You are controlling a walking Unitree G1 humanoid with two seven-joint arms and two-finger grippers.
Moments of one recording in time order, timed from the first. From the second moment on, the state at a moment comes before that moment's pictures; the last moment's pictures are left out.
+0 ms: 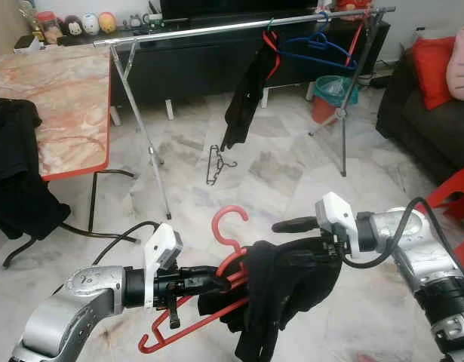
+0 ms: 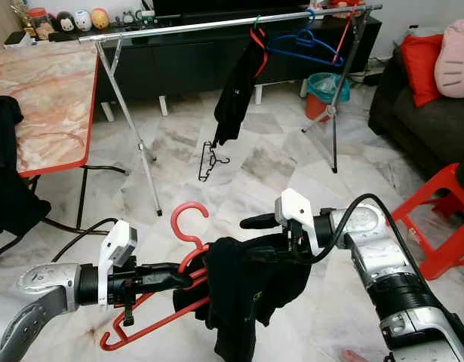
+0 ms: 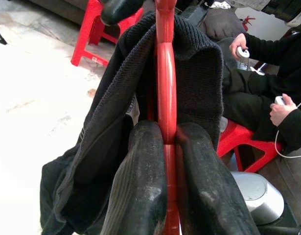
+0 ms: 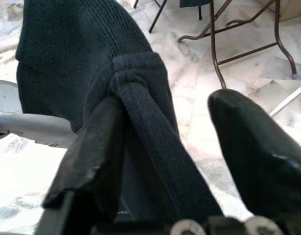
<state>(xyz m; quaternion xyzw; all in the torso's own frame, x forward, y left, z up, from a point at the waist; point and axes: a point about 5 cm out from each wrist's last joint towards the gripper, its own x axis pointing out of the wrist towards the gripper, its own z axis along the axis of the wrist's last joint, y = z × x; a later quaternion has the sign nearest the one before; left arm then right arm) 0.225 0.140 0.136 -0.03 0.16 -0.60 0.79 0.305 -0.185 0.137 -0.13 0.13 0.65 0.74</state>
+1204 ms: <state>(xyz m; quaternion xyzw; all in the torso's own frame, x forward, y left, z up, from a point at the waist) 0.231 0.144 0.143 -0.03 0.14 -0.59 0.80 0.298 -0.180 0.129 -0.10 0.14 0.68 0.71</state>
